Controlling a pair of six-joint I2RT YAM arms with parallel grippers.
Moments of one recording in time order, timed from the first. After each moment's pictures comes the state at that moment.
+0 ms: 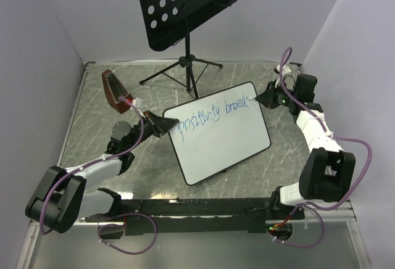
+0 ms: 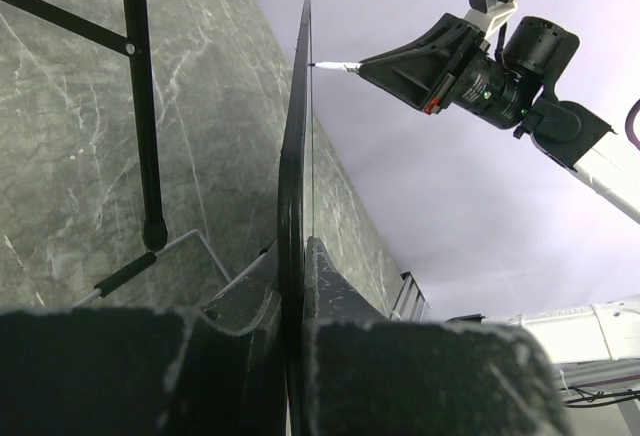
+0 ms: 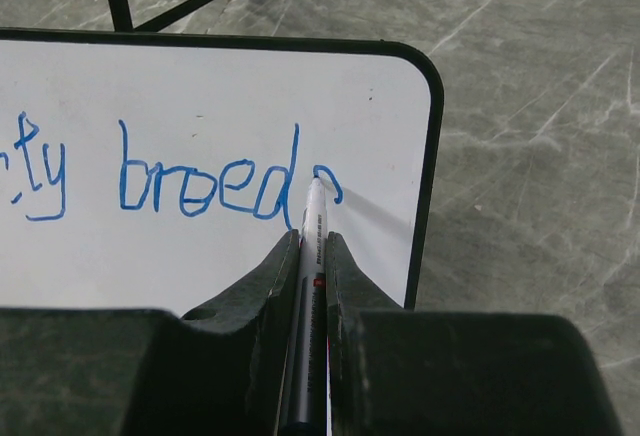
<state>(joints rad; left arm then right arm) -0.41 1.20 0.35 0.95 0.45 -0.95 -0.16 1.41 1.03 -0.18 -0.78 -0.17</state>
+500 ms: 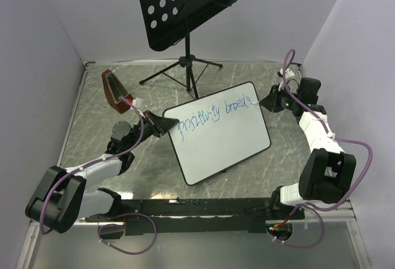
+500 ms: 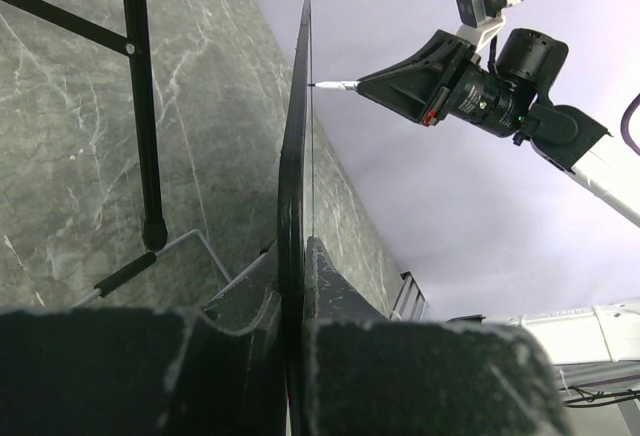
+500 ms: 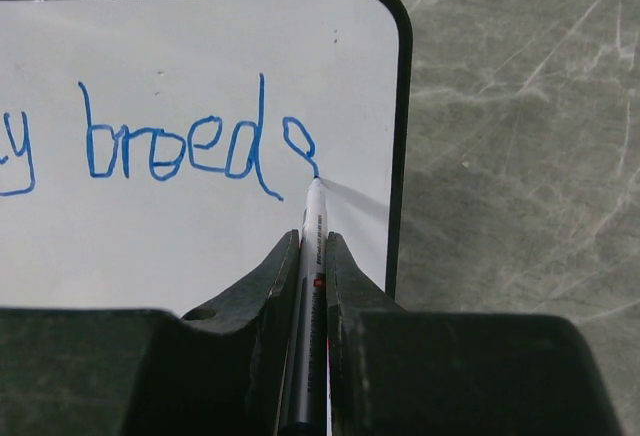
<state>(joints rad) -0.41 1.20 0.35 0.95 0.45 -0.95 -0.20 1.40 1.01 -0.25 -0.77 -0.21</state>
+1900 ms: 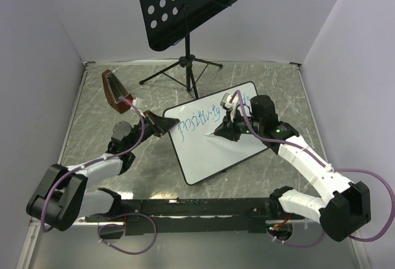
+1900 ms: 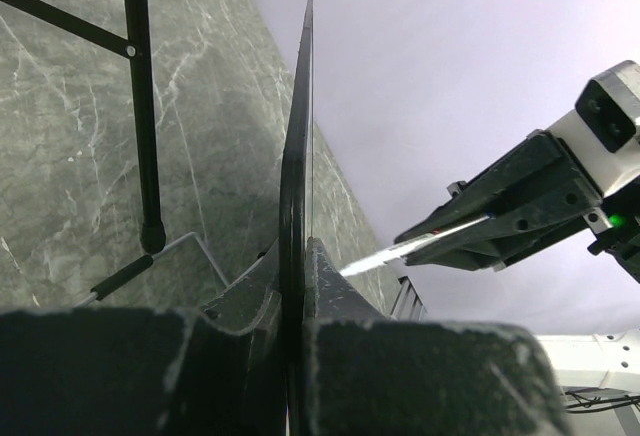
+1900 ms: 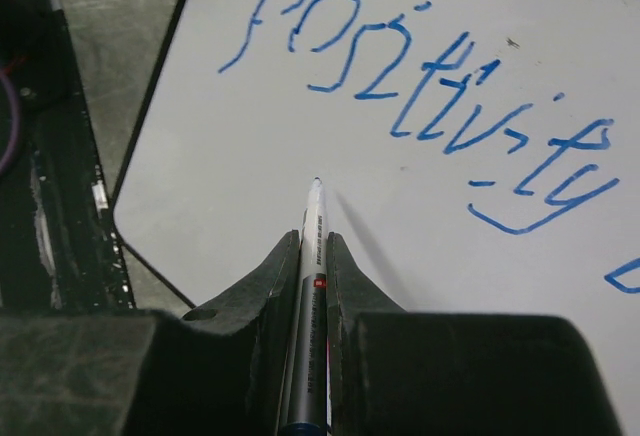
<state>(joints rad) -0.41 1.22 0.35 0.97 0.43 -0.97 0.45 1.09 0.85 -0.31 -0.71 -0.25</state>
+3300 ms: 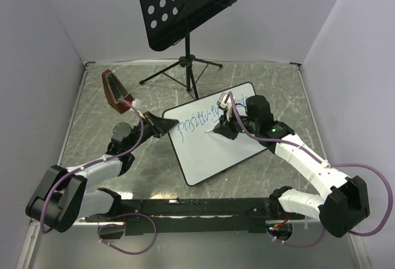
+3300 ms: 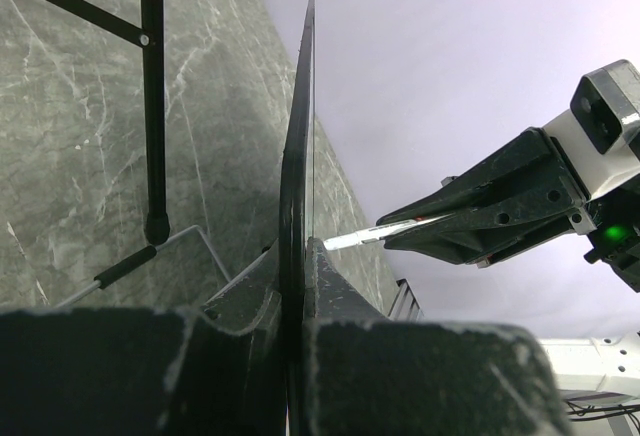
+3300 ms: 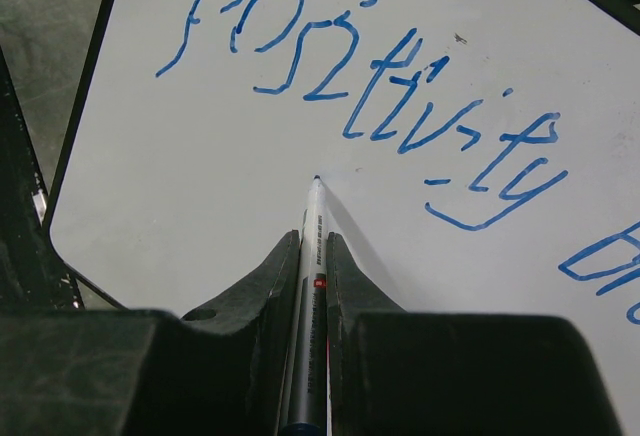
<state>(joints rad) -0.41 1.21 0.33 0.96 0.42 -0.99 0.49 1.13 0.85 -0.26 -0.57 -0.27</state>
